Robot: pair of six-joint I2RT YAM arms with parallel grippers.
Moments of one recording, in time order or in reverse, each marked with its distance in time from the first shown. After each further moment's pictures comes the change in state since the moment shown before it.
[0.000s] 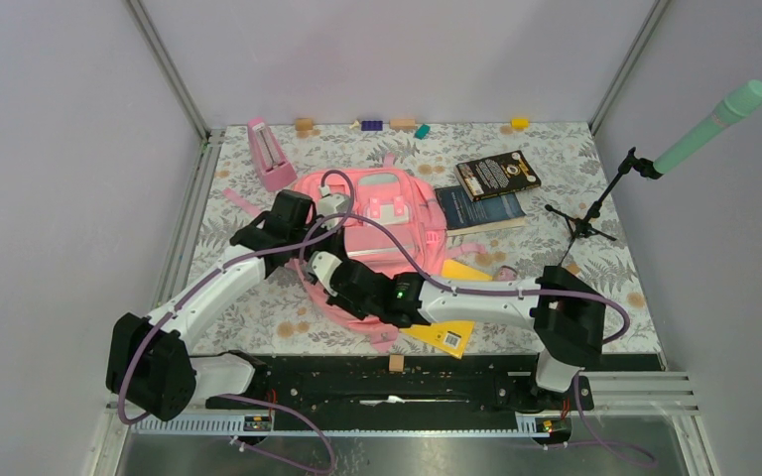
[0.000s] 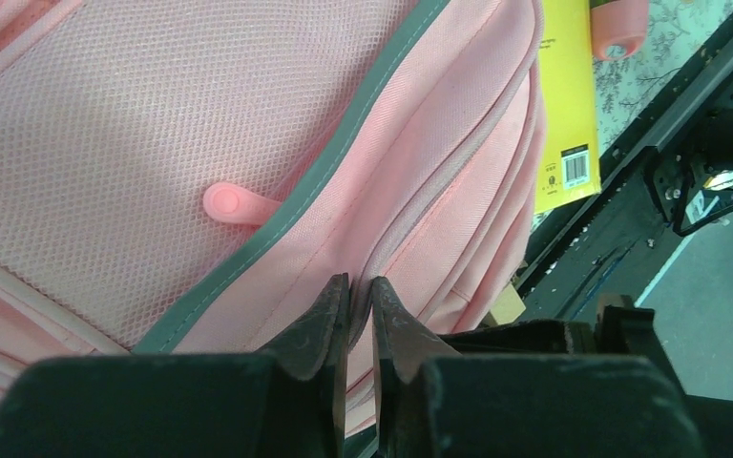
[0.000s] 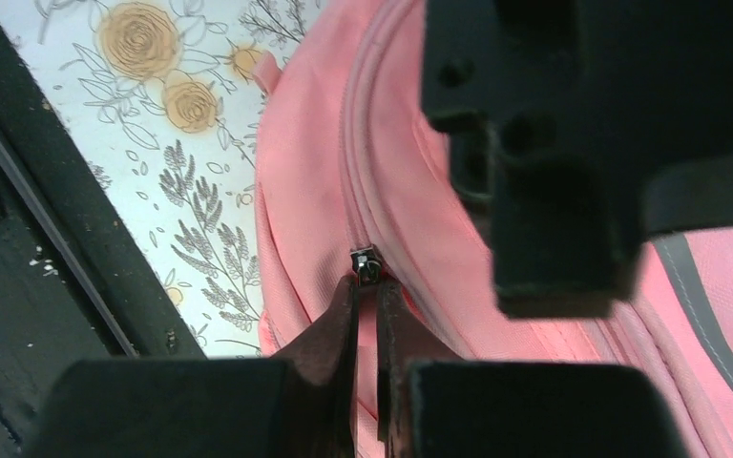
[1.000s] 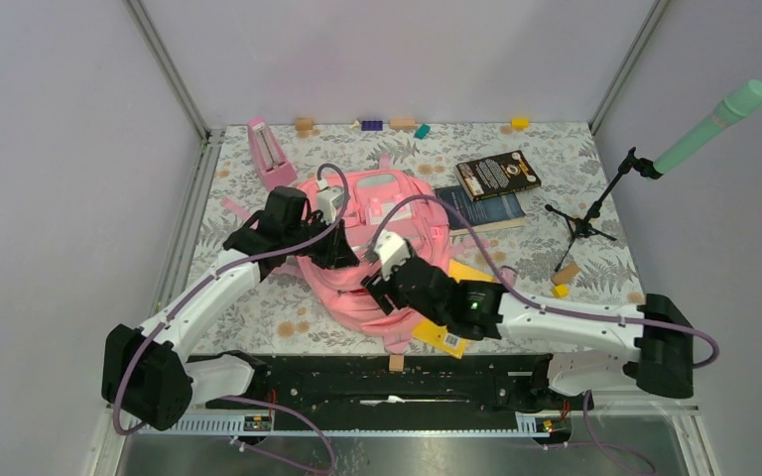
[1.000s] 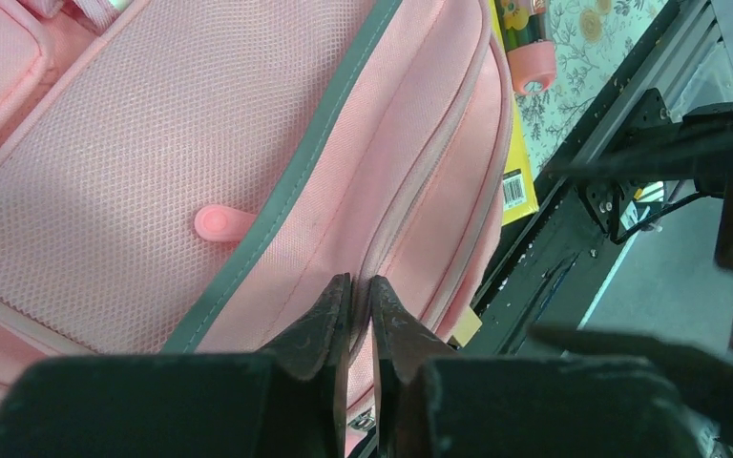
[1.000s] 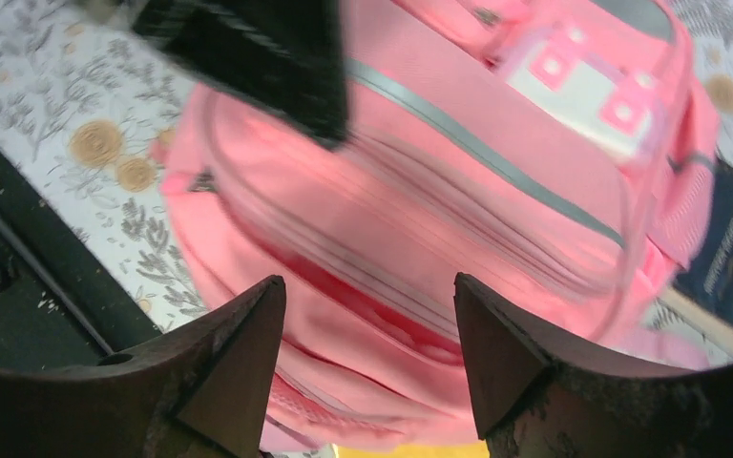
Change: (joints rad) left arm 0.010 -0.045 0.000 0.072 0.098 -0.042; right arm -0.003 -0.412 -0.278 0.126 0.186 0.082
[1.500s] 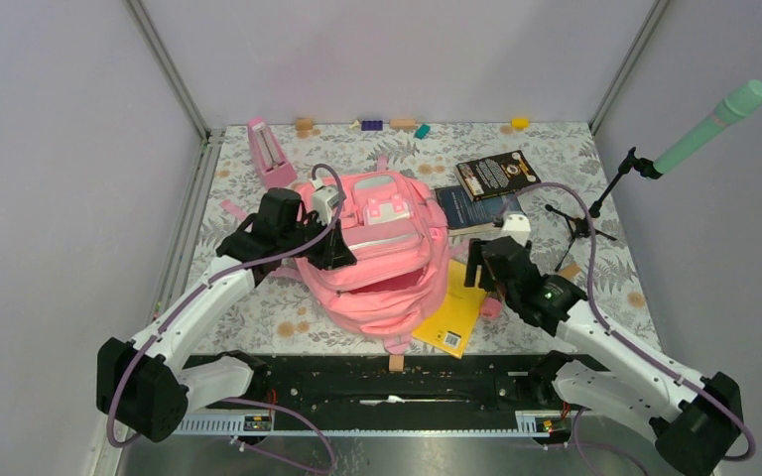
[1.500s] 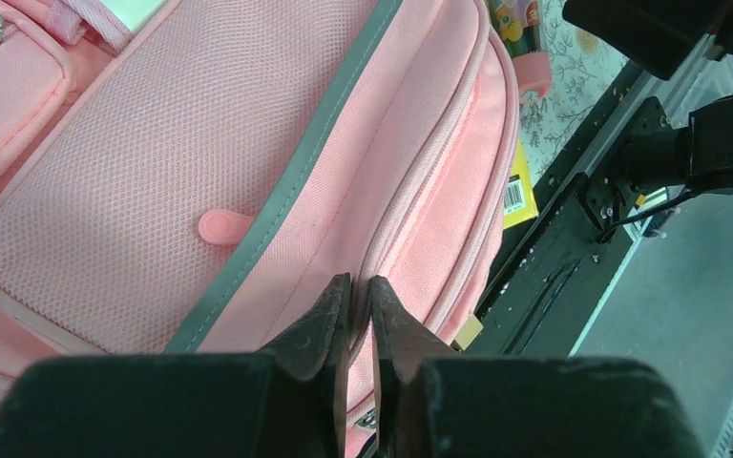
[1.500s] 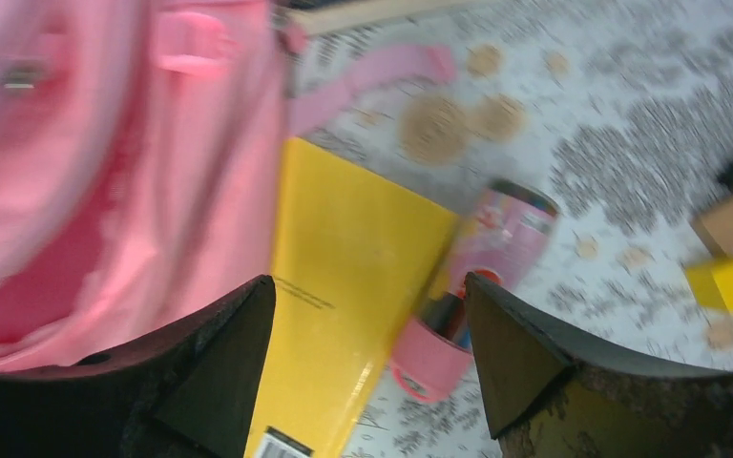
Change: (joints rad) left arm 0.007 -0.060 -0.008 -0.003 -0.016 0.000; right arm -0.522 -0.408 -0.249 -0.367 0.031 0.431
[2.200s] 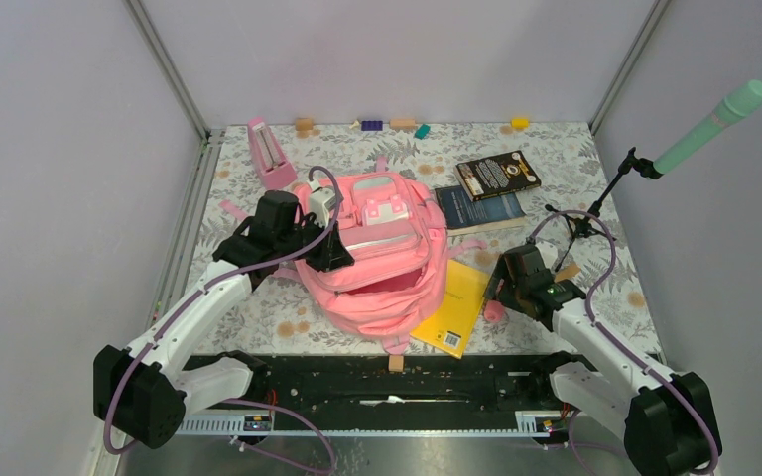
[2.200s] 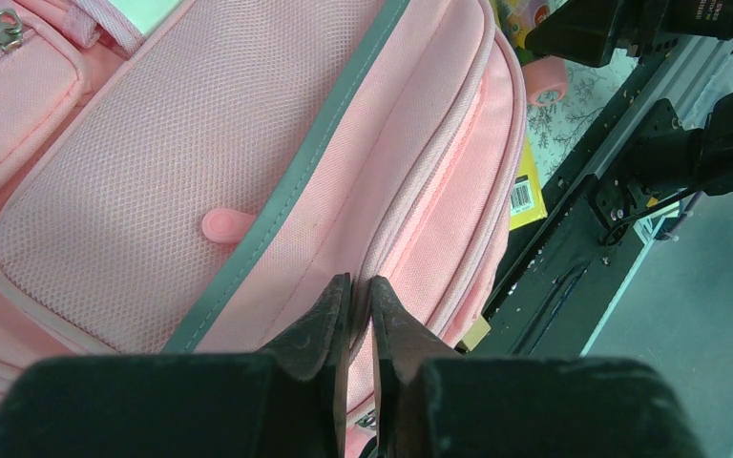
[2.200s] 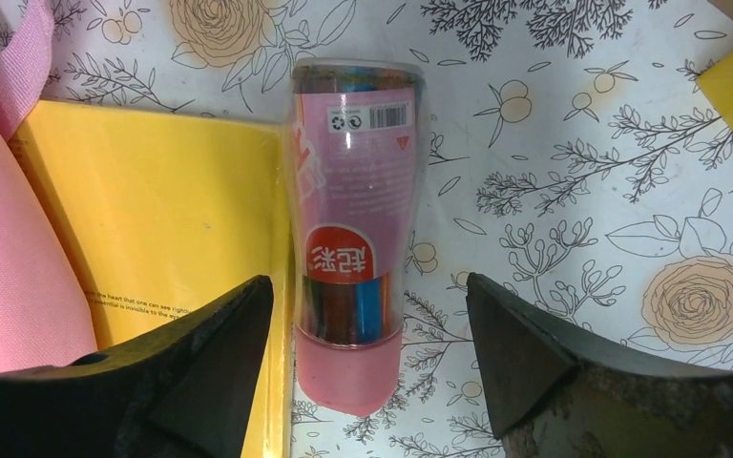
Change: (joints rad) left arm 0.000 -0.037 -0.015 -0.005 -0.028 0.008; right arm -0.362 0.042 -0.209 -0.045 -0.211 0.205
